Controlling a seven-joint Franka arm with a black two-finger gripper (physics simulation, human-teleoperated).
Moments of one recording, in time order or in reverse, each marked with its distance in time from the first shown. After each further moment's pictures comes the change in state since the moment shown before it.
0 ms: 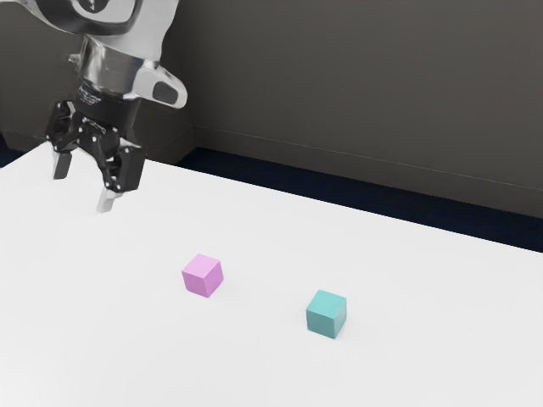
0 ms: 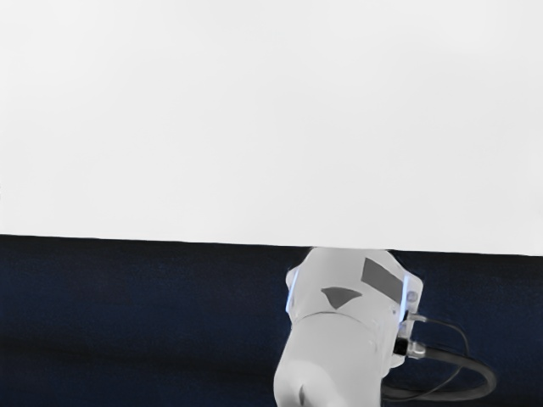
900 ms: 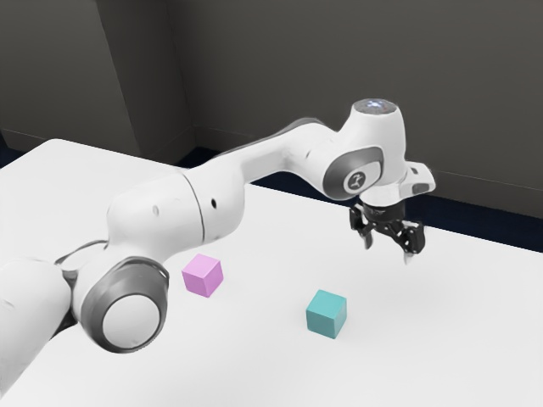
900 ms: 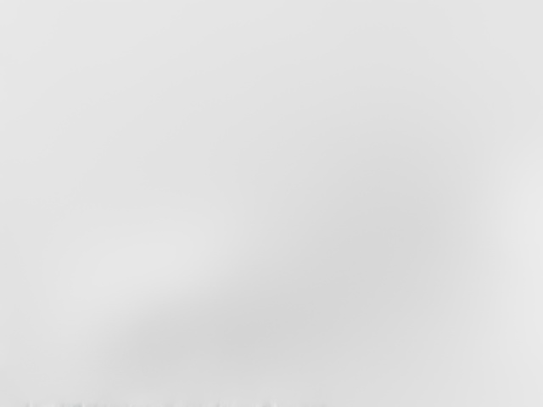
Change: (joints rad) arm -0.321 1.265 0.005 0.967 0.100 0.783 -0.152
